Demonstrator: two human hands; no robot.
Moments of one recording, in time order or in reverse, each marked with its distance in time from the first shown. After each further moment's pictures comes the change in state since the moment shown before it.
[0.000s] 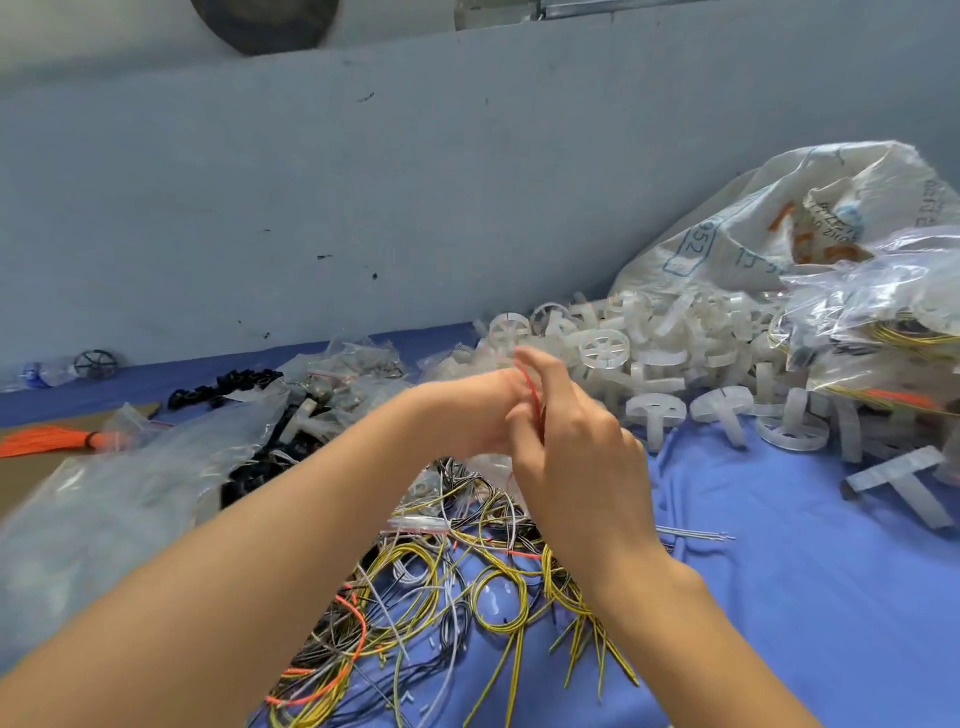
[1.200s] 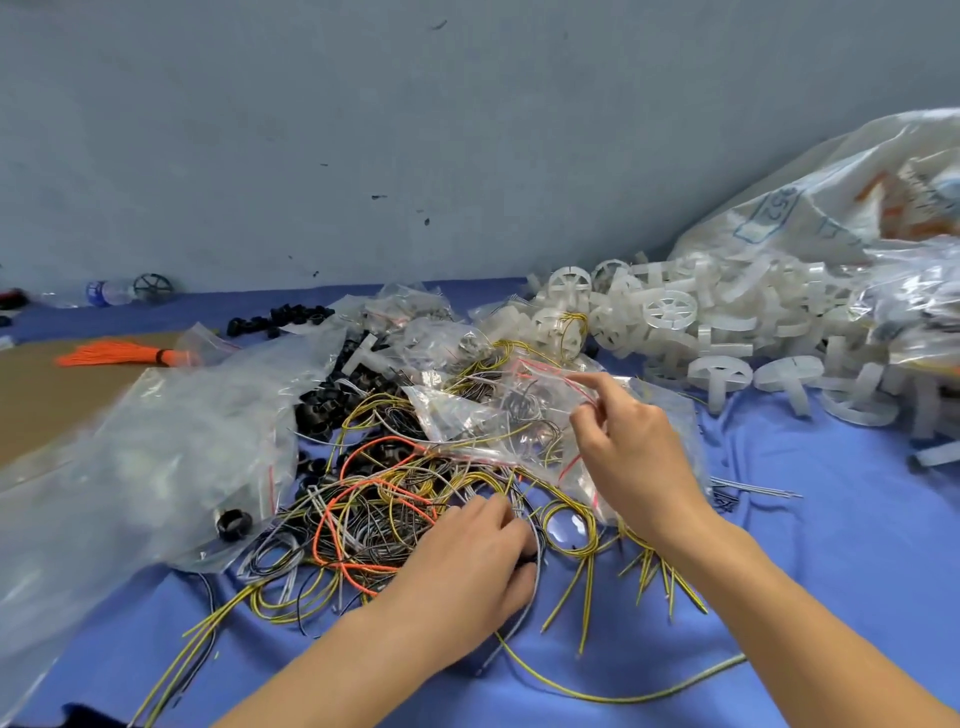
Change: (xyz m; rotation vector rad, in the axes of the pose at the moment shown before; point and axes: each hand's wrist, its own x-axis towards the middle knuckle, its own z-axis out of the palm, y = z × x) left_hand -0.087 -0.160 0.031 1.084 0.218 0.366; right_hand -0.025 0.020 0.043 0.062 -0.329 0.151
